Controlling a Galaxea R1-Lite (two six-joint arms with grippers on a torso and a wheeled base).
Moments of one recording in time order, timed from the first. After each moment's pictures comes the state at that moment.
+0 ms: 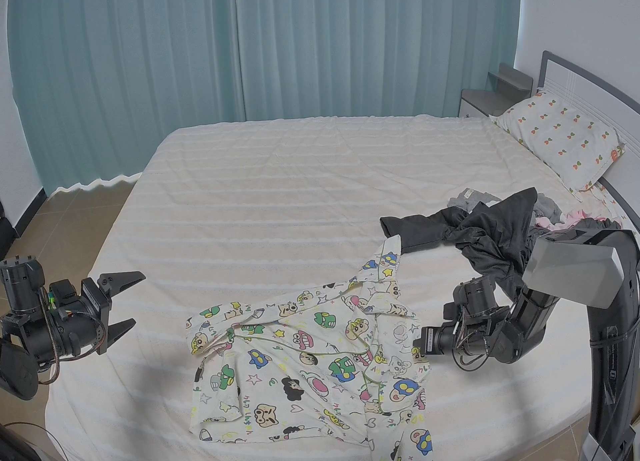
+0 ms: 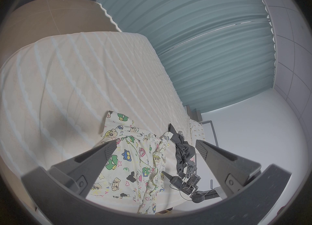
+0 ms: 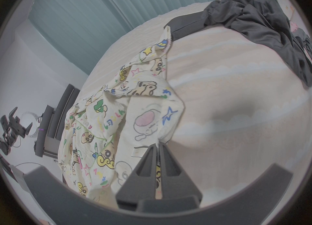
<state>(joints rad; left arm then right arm) 0.16 1.56 -0.20 -0.93 -0.53 -0.97 0.32 2.42 -0.78 -0.81 0.20 0.39</state>
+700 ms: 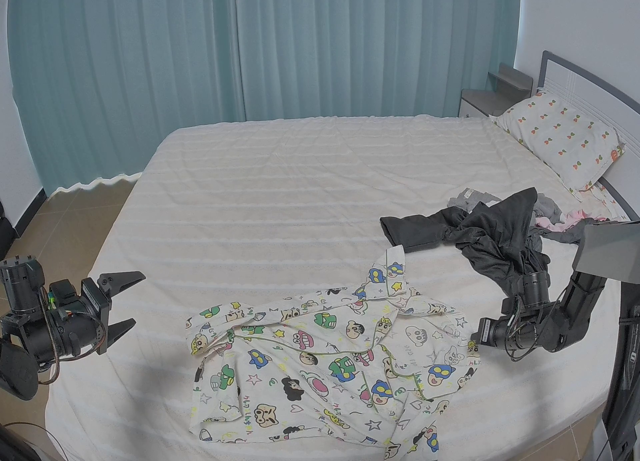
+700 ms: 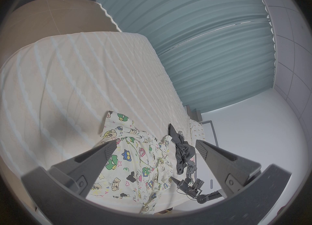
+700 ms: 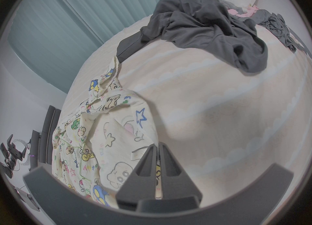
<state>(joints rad) 0.16 1.56 -0.20 -0.93 -0.53 -0.97 0.05 2.32 -0.61 -0.82 0.19 0.34</state>
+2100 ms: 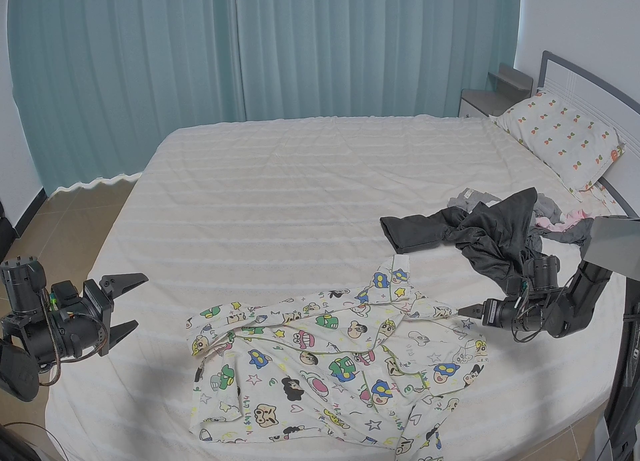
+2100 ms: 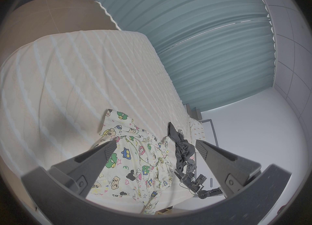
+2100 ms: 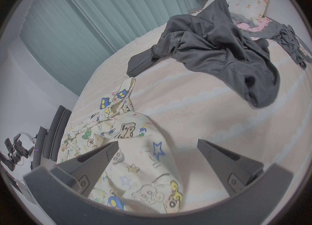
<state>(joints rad) 0.14 1.56 -0.20 -0.93 -0.53 -0.97 0.01 2.34 -0.74 -0.82 0.31 0.27</state>
